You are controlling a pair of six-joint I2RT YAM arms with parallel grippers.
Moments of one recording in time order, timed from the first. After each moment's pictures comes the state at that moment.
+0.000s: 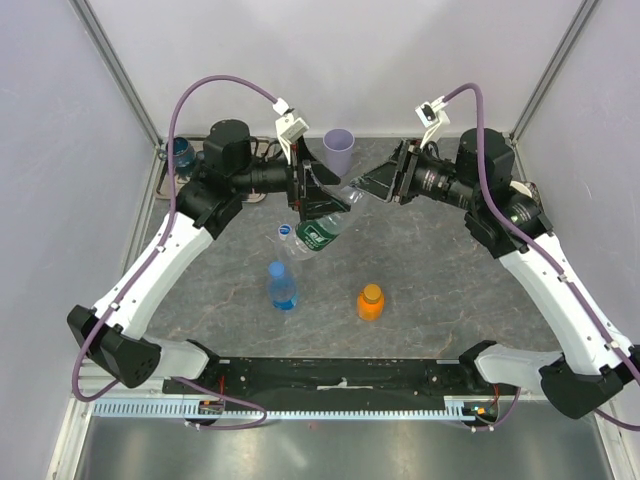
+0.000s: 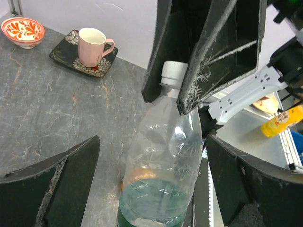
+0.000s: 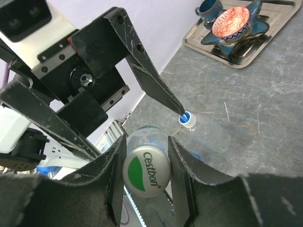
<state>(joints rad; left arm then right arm) -0.53 1.35 1.48 -0.24 0.89 -0.25 0.52 1.19 1.50 -0.45 -0.47 0.62</state>
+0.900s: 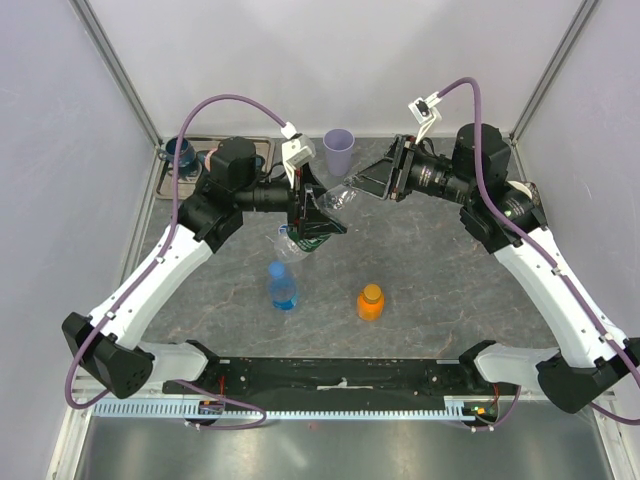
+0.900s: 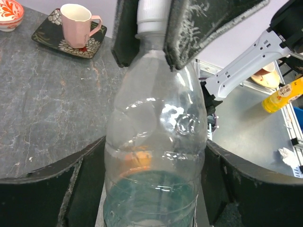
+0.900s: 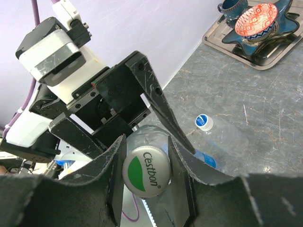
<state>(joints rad) -0.57 1.29 1.36 -0.30 0.90 -0.12 0.52 1.23 1.51 -0.38 -0.57 0.67</state>
